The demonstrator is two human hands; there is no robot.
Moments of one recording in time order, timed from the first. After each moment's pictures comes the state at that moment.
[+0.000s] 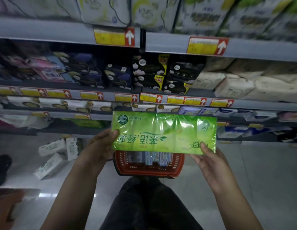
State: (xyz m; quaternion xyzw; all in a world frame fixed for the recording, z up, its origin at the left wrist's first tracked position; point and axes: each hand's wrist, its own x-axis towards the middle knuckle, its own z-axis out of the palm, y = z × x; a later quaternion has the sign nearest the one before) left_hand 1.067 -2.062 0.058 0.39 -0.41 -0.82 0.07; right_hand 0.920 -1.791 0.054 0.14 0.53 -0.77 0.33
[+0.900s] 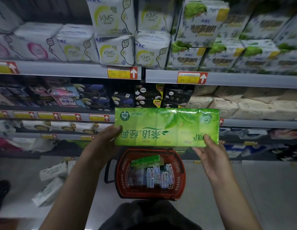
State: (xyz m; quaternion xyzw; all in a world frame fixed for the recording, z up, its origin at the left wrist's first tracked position) left_hand 1.047 -2.075 0.123 0.24 -0.46 -0.85 0.07; right_hand 0.898 -1.810 0.106 0.12 0.46 -0.84 0.26
